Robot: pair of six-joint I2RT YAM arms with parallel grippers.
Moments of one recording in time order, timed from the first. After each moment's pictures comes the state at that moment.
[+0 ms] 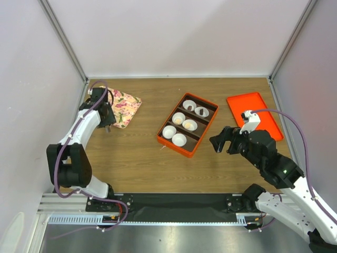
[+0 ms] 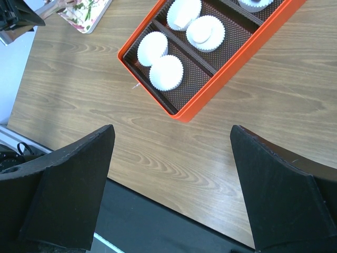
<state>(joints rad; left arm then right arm) -0.01 1.52 1.18 -0.70 -0.25 -0.33 0.70 0.61 0.86 -0.63 0.18 0.52</state>
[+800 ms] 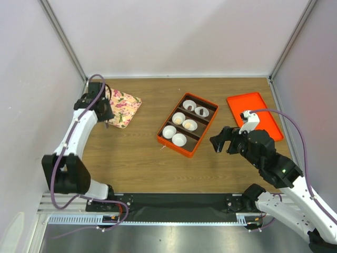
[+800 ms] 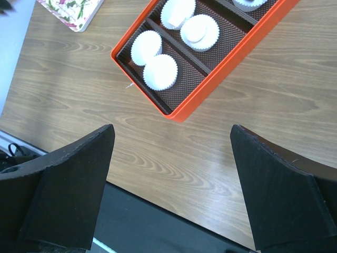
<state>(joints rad) -0.01 1.47 1.25 -0.77 -0.20 -0.28 0.69 0.62 0.86 -0.62 0.19 0.50</state>
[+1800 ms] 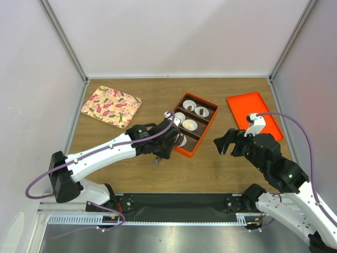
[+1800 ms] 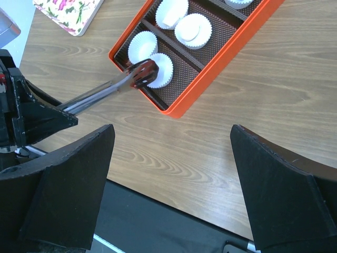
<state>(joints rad) -1.03 1.39 1.25 -0.93 -0.21 -0.54 0.69 0.56 0.87 -0.69 0.21 0.53</state>
